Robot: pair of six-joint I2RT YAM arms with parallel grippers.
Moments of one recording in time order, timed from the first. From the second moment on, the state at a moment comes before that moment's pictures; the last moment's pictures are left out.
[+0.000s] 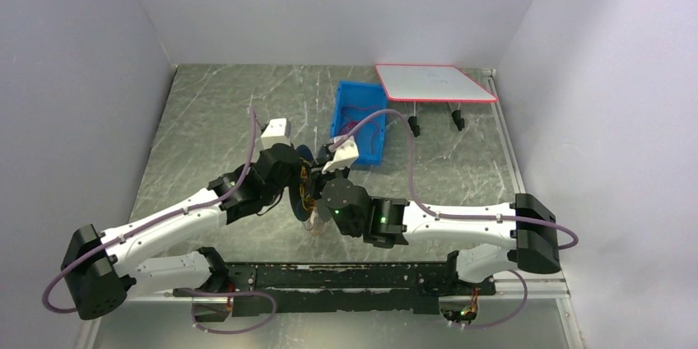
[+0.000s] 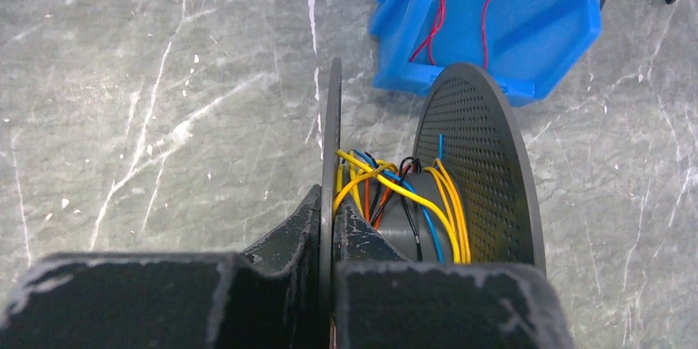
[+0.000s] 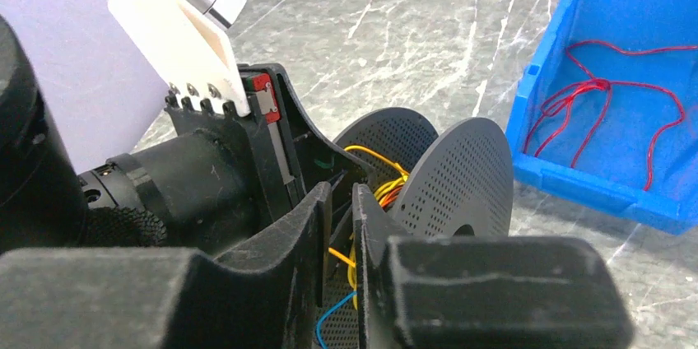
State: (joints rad) left arm -0.90 1.07 0.79 -0.32 -0.56 -0.70; right arm 1.37 1.37 0.97 0.21 0.89 0.43
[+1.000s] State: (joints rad) left arm -0.80 1.12 0.77 -0.24 -0.39 -0.73; right arm 1.37 1.12 0.83 0.08 0.91 0.54
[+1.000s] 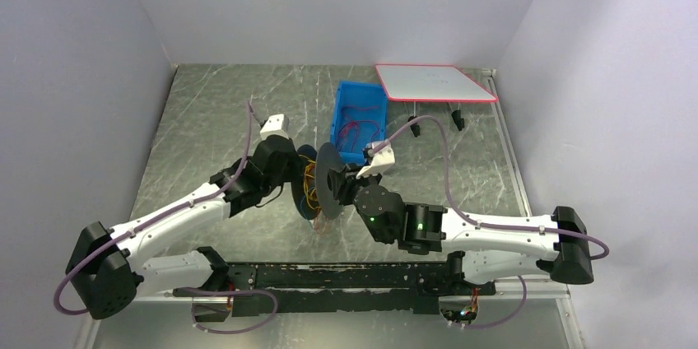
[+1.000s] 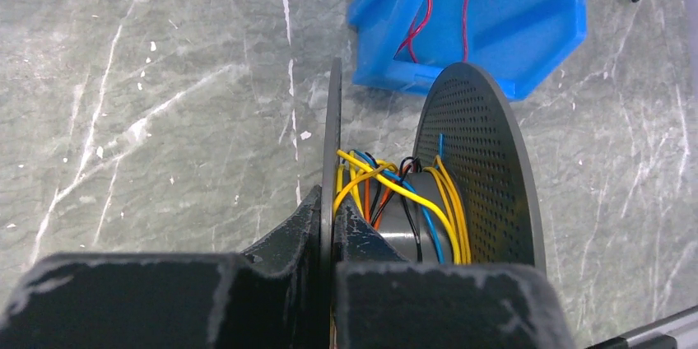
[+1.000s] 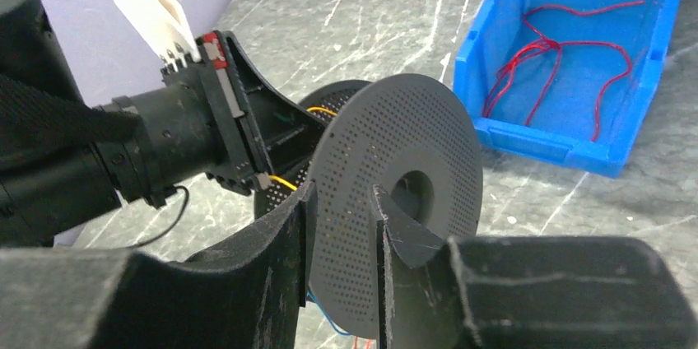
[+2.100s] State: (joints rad) left arm -0.19 0.93 0.56 -0.08 0.44 -0.84; right arm 1.36 0.96 0.71 -0.08 0.91 0.67
